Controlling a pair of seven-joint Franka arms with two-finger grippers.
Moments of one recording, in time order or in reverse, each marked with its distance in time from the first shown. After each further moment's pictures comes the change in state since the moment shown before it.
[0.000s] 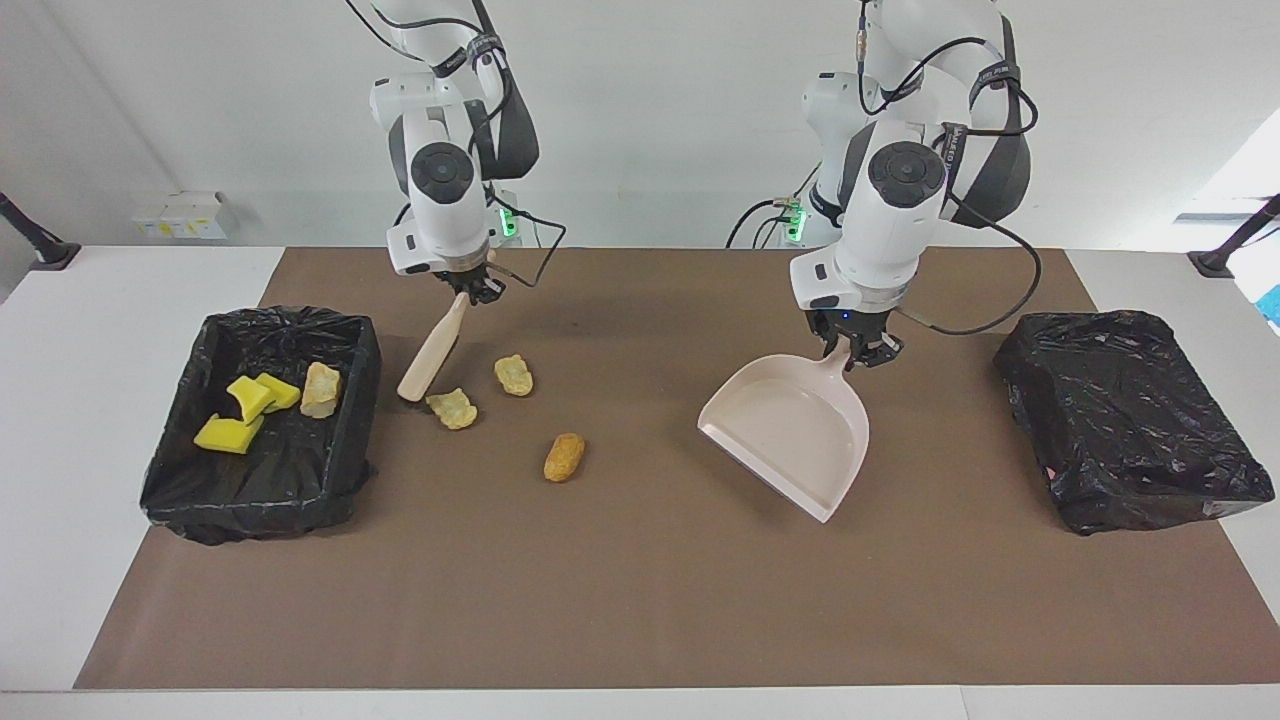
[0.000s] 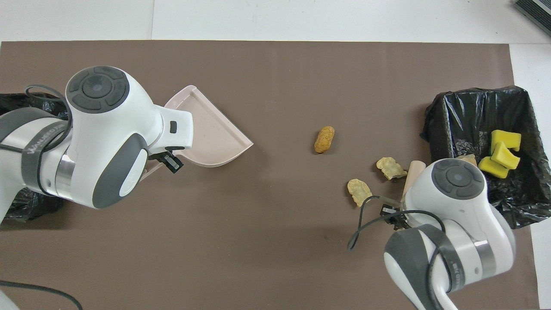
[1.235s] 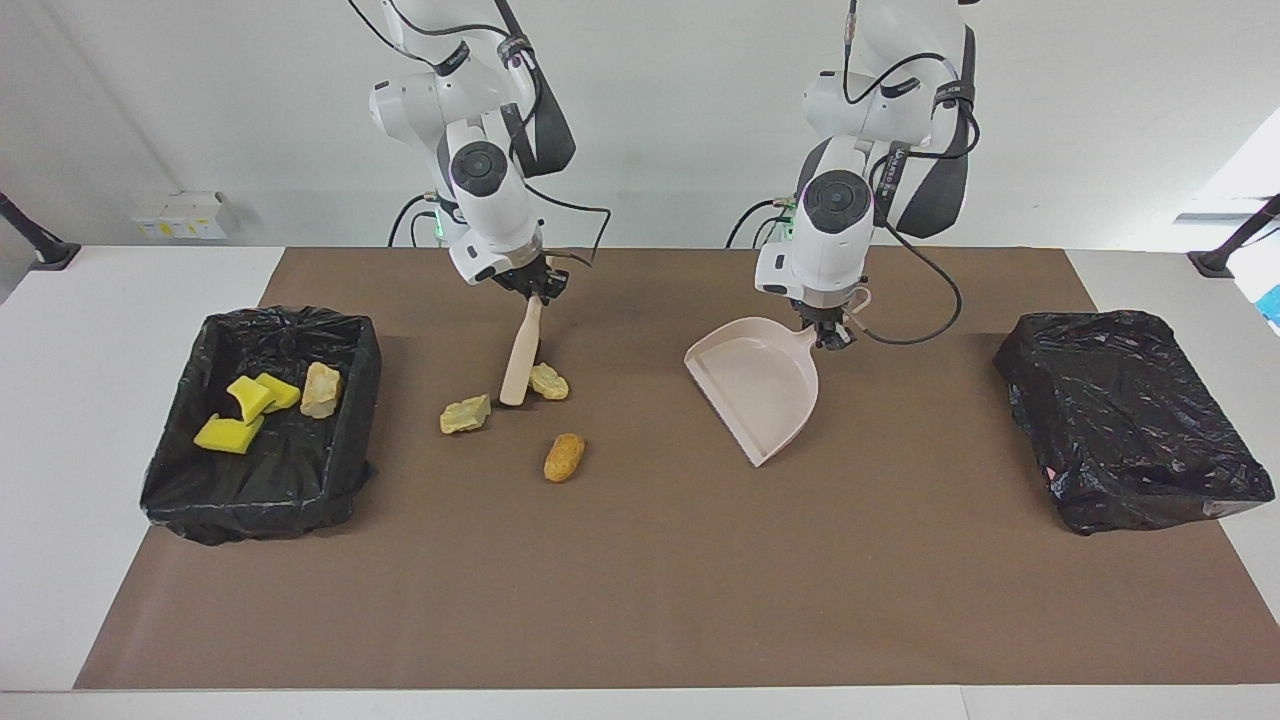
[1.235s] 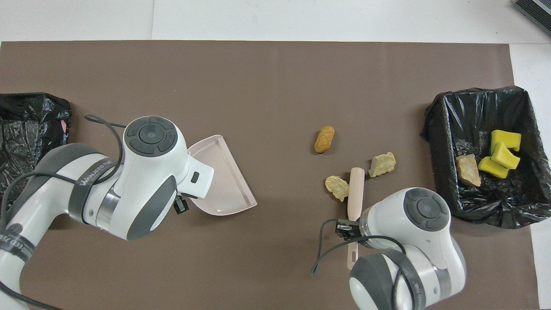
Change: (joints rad) left arm -0.063 -0.067 -0.019 -0.204 0.036 0.008 0.205; right arm 0.211 0.015 0.019 -0.067 0.293 0.221 -0.050
